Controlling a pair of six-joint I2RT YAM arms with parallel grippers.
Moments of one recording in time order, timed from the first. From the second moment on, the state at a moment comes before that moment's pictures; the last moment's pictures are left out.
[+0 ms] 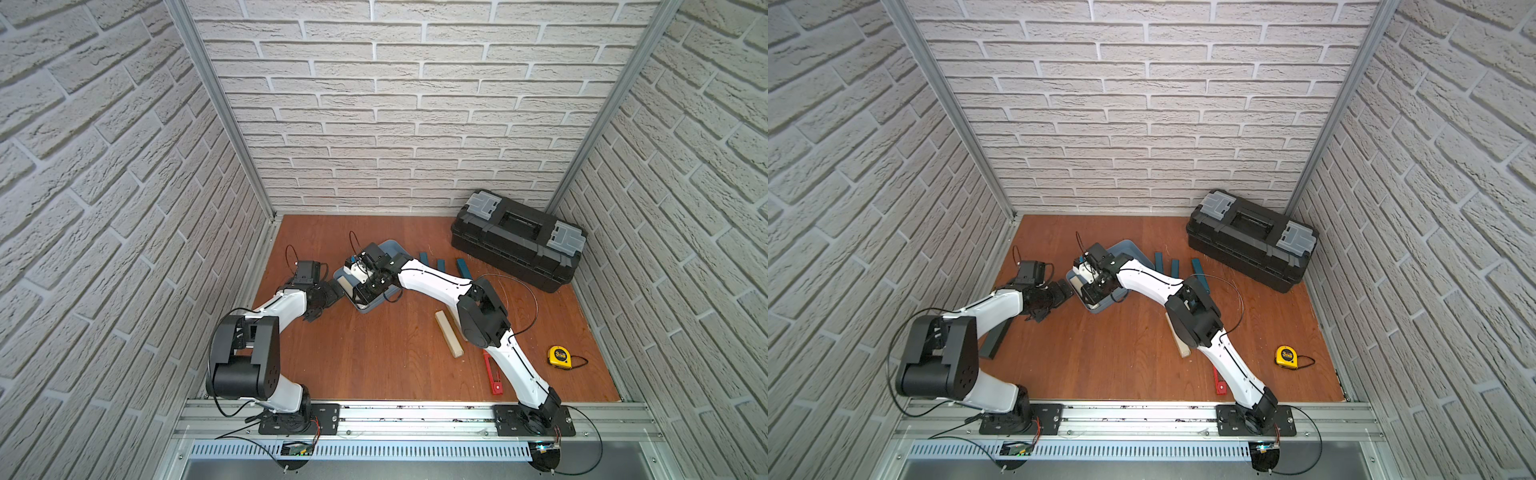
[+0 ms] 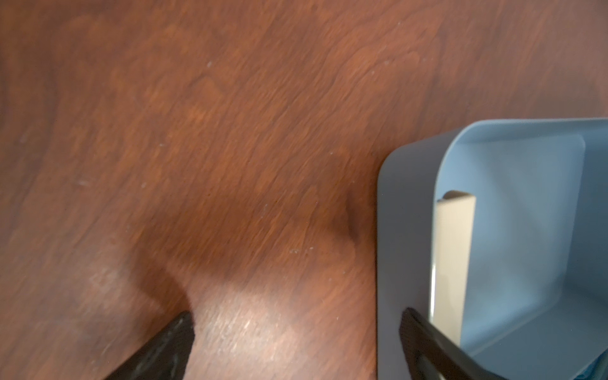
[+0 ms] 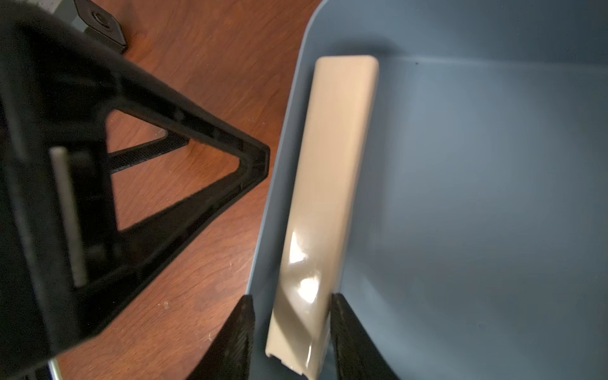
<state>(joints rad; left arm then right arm) -0.07 1.51 0.75 -0.33 0.12 -0.69 0.79 2.41 2.08 -0.75 -0.30 0.09</state>
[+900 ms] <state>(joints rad) -0.08 1.49 0.76 -0.35 0.11 -0.69 0.68 1.82 1.47 -0.72 -0.10 0.05</state>
